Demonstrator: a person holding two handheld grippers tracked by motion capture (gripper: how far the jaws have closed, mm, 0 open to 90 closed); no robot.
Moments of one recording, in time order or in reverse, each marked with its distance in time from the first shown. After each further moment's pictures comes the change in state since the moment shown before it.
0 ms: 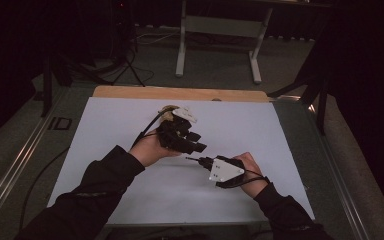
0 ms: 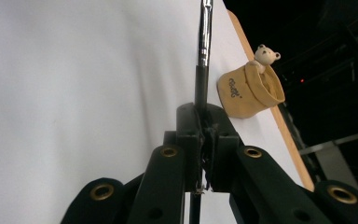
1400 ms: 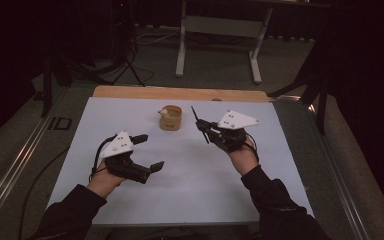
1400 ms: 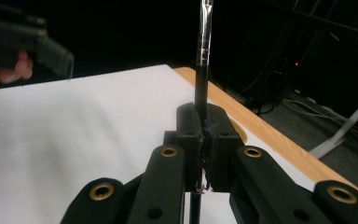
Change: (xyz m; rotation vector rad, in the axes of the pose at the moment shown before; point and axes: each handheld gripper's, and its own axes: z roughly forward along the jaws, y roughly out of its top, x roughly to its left) left arm 0.003 -0.139 -0.055 -0.394 0.224 0.022; right arm -0.083 0.031 0.003 -0.216 -0.054 0.563
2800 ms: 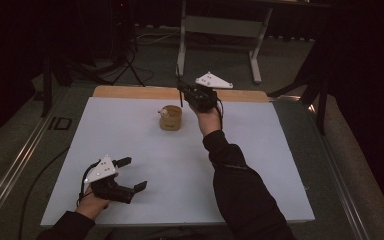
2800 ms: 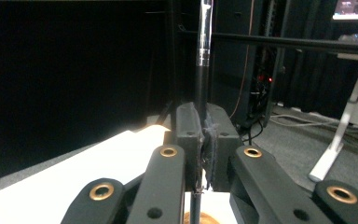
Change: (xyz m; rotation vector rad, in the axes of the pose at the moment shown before) left arm -0.001 -0.084 -0.024 0.018 0.042 -0.099; right arm -0.052 0.036 0.112 -0.169 -0.122 0.231
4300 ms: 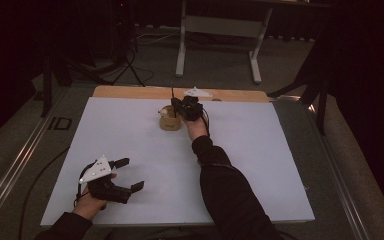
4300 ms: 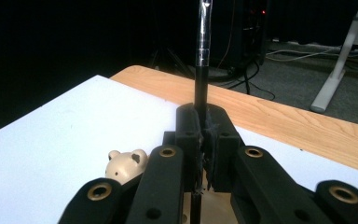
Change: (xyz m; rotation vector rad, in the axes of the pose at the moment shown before) left arm 0.005 -0.003 -0.006 -0.018 -0.015 -0.037; right arm -0.017 -0.084 0.066 0.204 -0.070 0.134
